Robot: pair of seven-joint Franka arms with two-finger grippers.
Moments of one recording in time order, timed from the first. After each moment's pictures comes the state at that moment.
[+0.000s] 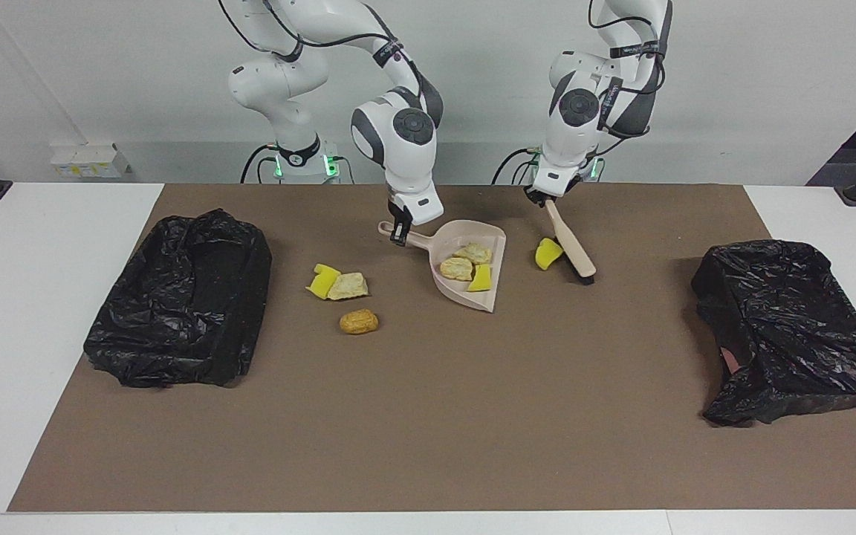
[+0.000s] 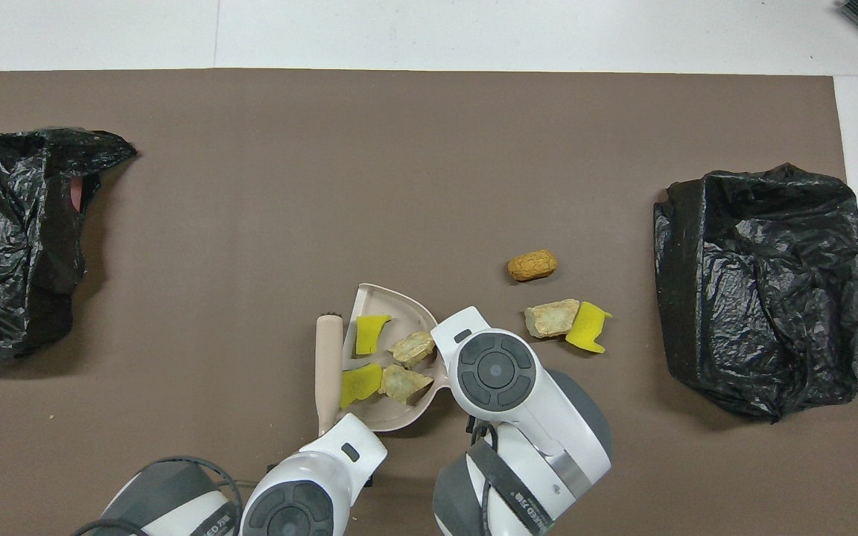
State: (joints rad) left arm -0.73 -0.32 -0.10 -2.53 -0.04 2.12 -0.73; right arm 0.56 0.07 0.09 -2.18 -0.01 2.11 -0.64
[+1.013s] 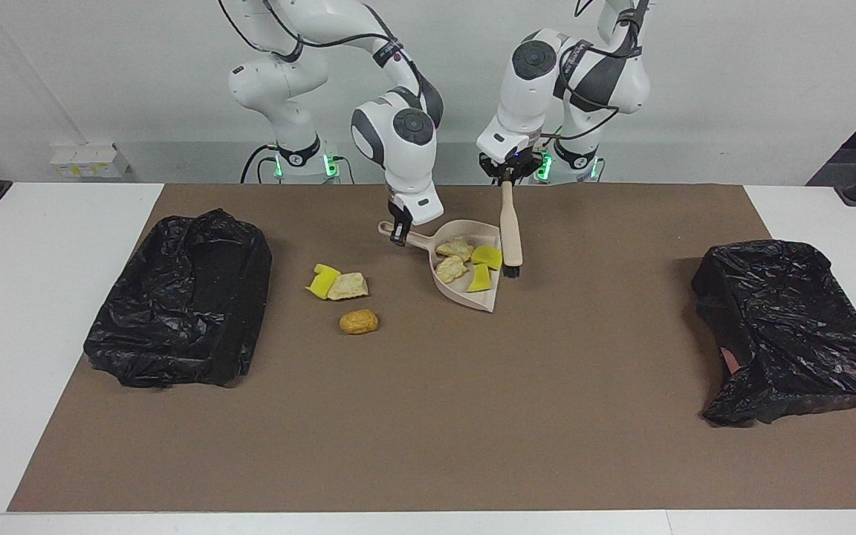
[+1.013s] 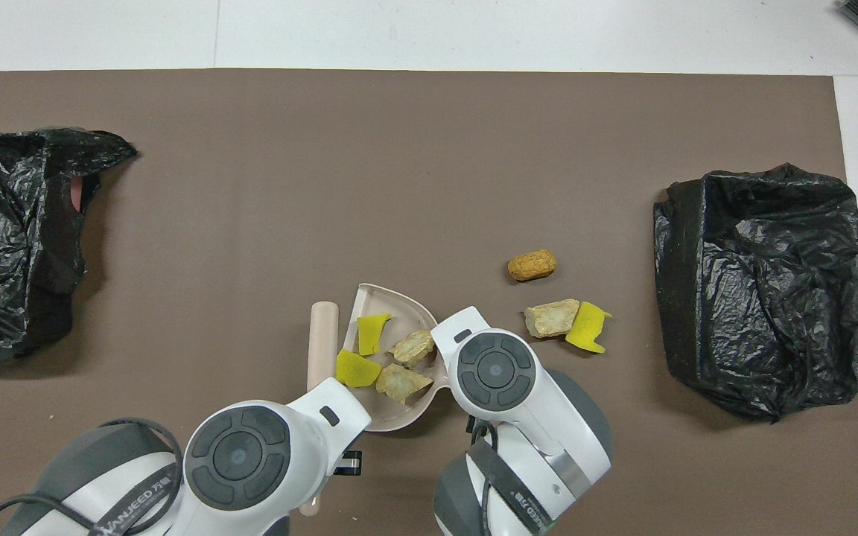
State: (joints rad) left arm -0.70 -0.31 -0.03 -2.33 -0.11 1.82 -0.59; right arm 0.56 0.08 0.09 -2.18 -0.01 2.11 -0.64
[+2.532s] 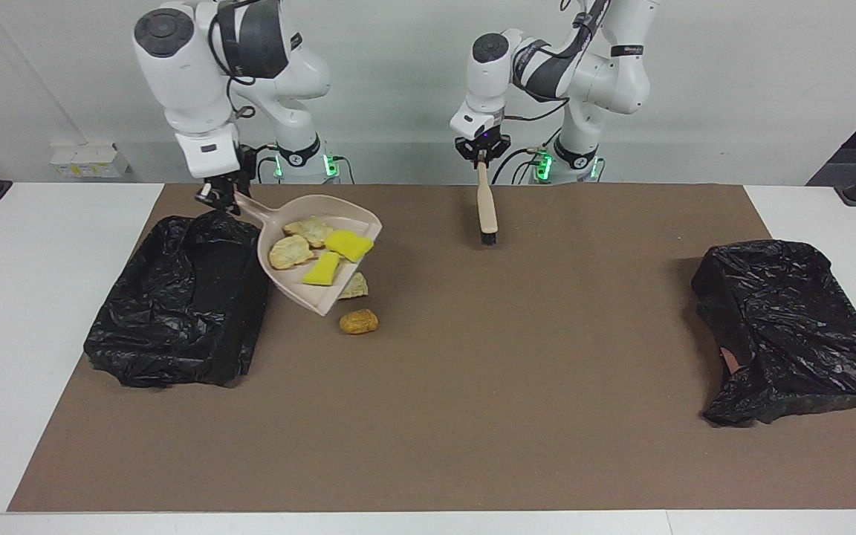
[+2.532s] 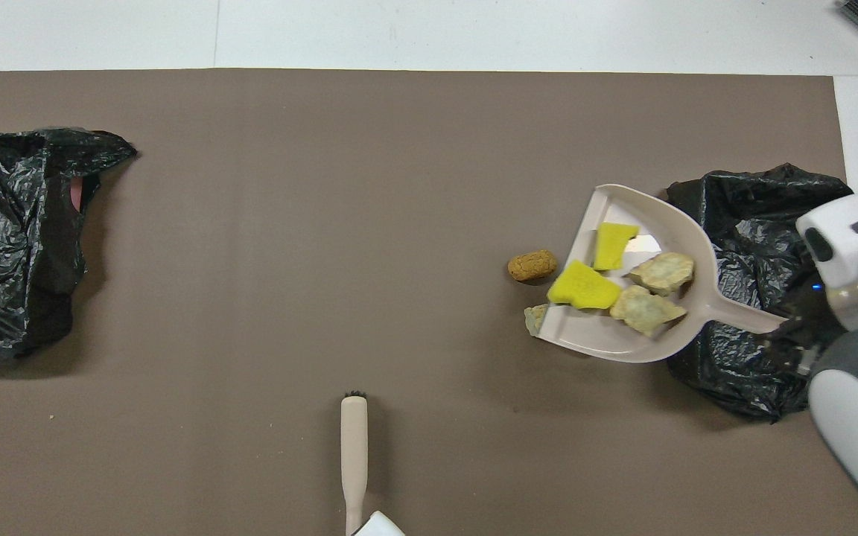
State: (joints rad) left arm -0.75 -0.48 -0.36 -2.69 -0.29 2.13 -0.83; right arm -0.11 -0.18 0.06 -1.96 -0.08 1.66 -1.17
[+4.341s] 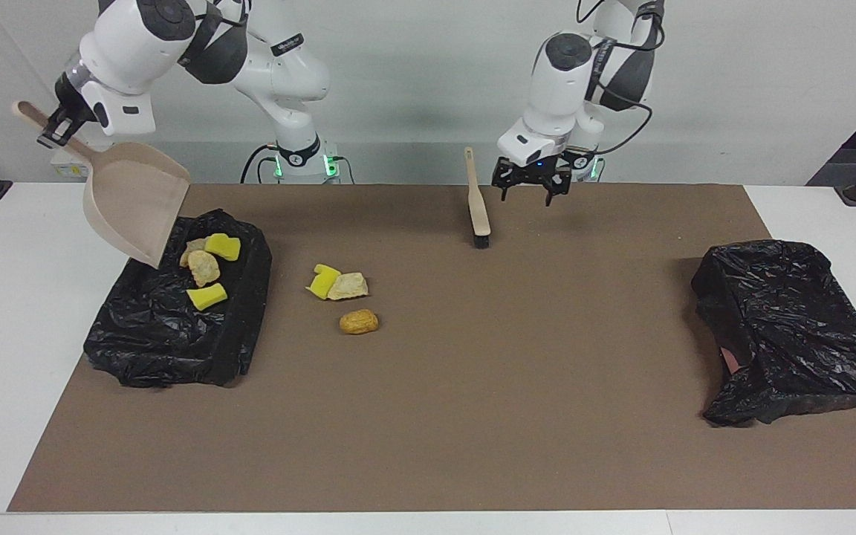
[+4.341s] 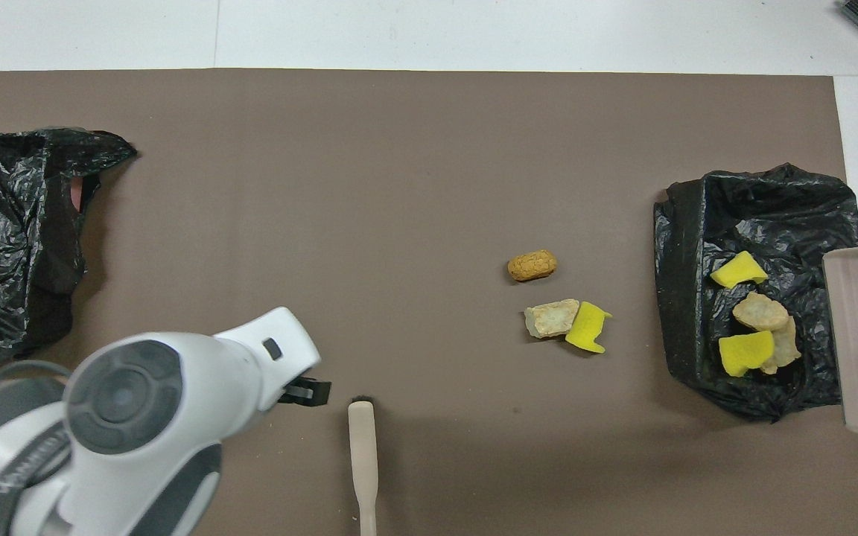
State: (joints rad) left arm -0.39 -0.27 -0.09 -2.19 -0.03 1.93 -0.22; right arm -0.16 -0.26 0.13 -1.90 -0.91 1.56 -1.51
